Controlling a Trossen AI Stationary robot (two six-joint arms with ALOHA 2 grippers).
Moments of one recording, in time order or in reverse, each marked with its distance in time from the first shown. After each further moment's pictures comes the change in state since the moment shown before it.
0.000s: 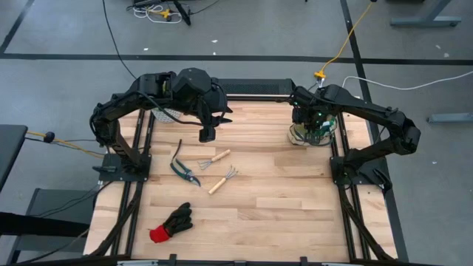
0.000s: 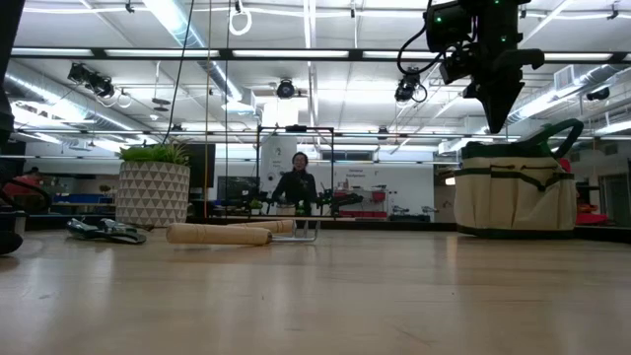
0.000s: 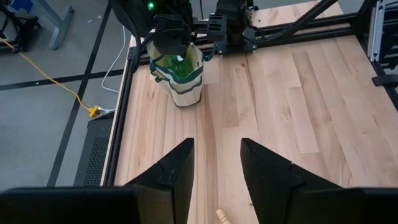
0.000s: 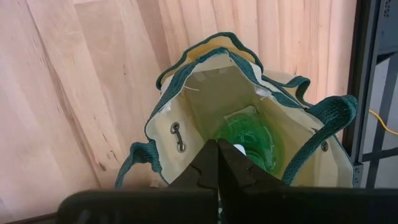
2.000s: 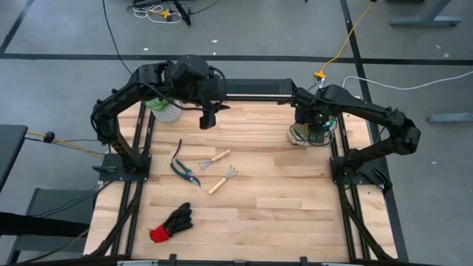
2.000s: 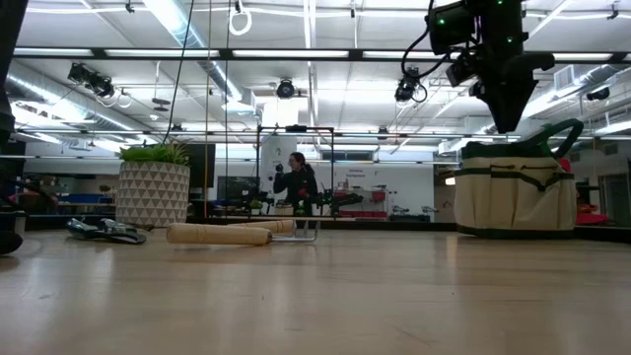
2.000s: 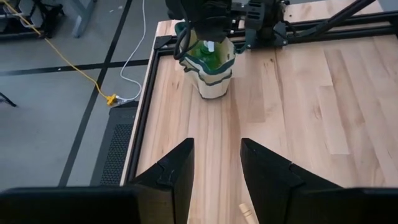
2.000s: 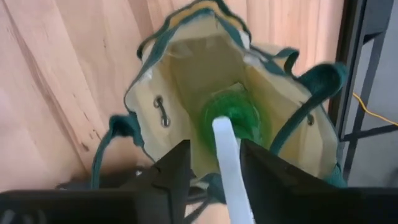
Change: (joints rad) left arm 0.117 0.000 0.000 -0.004 0.011 0.033; right arm 0.000 -0.001 0.000 -0.064 0.091 -0.007
